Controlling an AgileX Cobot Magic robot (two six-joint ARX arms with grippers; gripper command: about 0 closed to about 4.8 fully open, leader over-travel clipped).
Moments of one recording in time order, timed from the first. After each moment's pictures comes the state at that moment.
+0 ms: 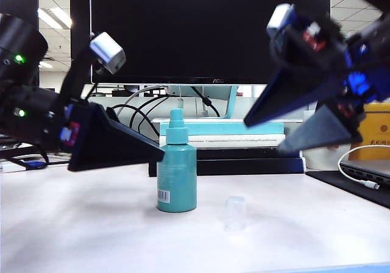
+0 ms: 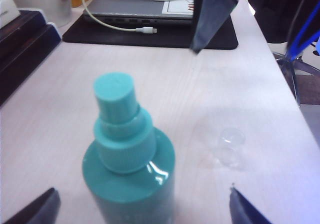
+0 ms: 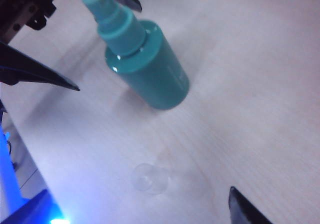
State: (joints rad) left arm -0.39 1.66 0.51 0.67 0.91 0.48; right arm 0.44 1.19 0.54 -0.09 -0.60 -0.02
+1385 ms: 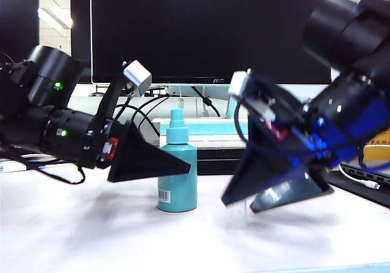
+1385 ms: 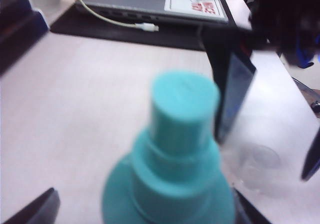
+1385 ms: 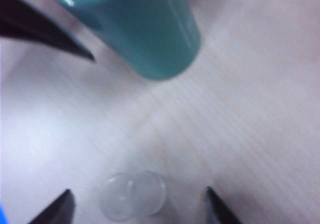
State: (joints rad) left arm -0.42 1.87 0.66 0.74 0.96 0.39; right arm 0.56 1.45 0.54 0.05 -0.51 -0.03
